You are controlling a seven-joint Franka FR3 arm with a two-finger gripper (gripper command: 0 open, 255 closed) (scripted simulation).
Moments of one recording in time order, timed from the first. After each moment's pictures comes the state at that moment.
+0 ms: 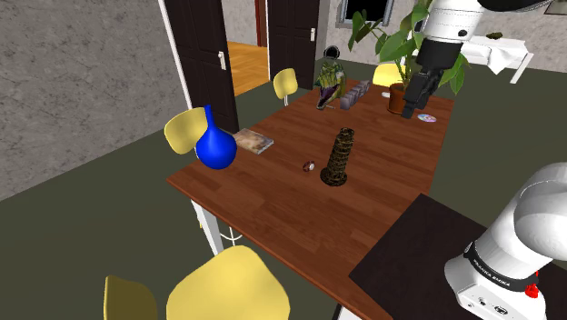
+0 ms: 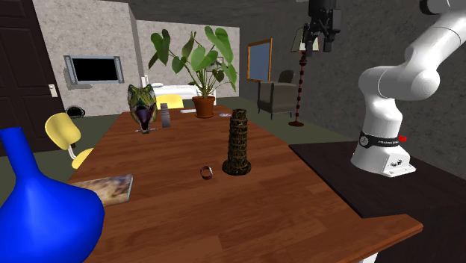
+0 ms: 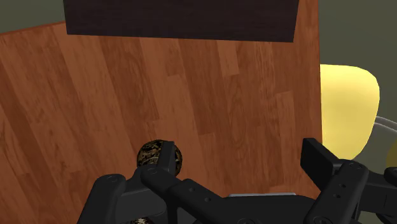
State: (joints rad) arm -0.02 -0.78 0.00 -2.38 0.08 1.61 -0.07
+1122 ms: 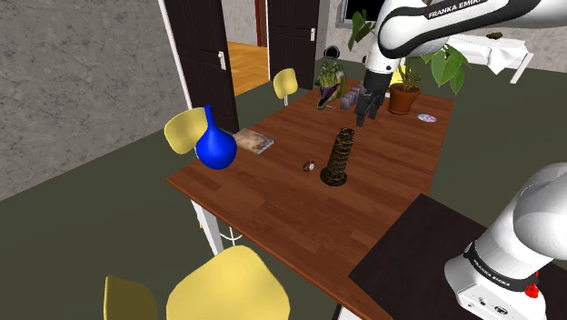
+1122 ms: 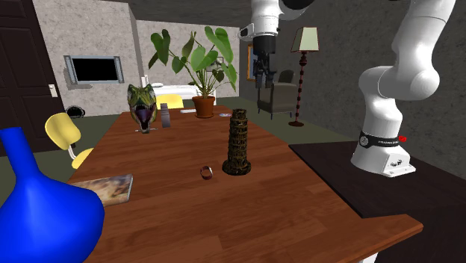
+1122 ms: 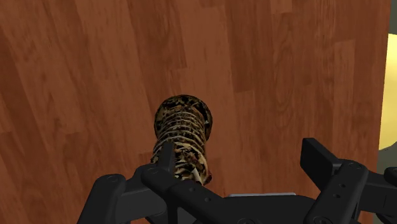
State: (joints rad) arm -0.03 -0.26 -0.11 -2.24 0.07 1.96 -0.26
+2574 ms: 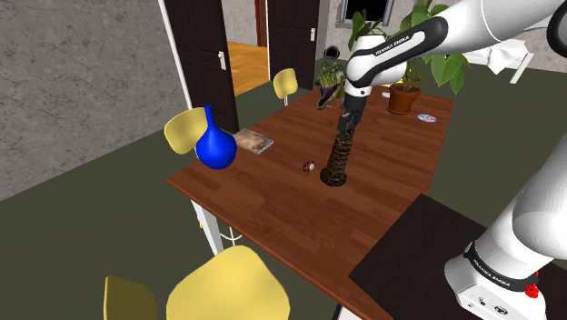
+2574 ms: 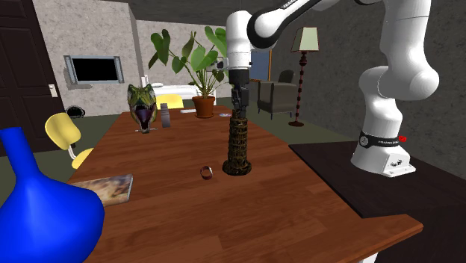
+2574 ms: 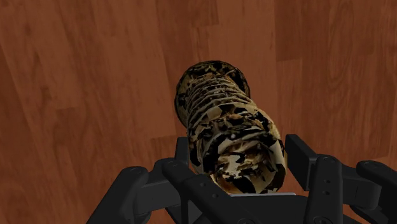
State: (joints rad) arm -0.04 0.08 -0.14 -2.12 0.13 2.16 -0.38
